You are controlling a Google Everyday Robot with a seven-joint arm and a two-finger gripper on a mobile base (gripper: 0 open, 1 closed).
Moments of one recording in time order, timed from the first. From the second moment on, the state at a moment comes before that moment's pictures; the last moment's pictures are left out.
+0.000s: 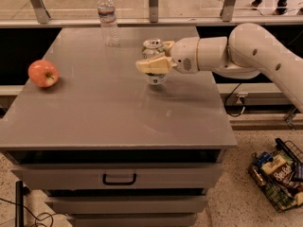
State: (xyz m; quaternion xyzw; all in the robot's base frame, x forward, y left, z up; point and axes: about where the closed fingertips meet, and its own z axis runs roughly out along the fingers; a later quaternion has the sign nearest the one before) arm 0.645 0.002 0.907 -0.46 0.64 0.33 0.52
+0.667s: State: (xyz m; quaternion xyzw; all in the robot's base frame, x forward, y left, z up) arm 0.664 -0.003 0.960 -0.44 0.60 0.37 0.55
